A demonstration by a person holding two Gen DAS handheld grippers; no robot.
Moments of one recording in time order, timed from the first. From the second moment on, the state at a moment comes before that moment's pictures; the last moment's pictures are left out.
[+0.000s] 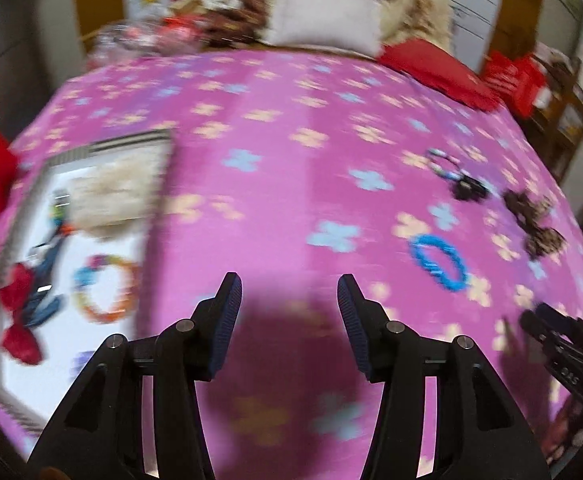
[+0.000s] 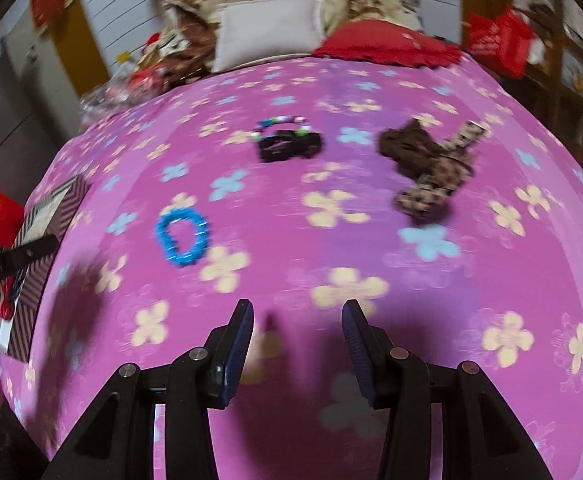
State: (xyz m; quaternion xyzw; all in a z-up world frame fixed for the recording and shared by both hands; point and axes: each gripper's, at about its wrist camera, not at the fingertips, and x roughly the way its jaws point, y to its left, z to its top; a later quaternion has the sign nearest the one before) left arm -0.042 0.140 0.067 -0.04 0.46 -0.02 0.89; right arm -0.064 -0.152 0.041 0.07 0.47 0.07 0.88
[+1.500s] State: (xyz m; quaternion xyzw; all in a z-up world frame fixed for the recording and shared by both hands) left arm -0.036 0.099 0.090 -0.10 0.43 -0.18 0.88; right arm 0.044 -0.239 0.033 0.09 0.48 -0.04 0.87
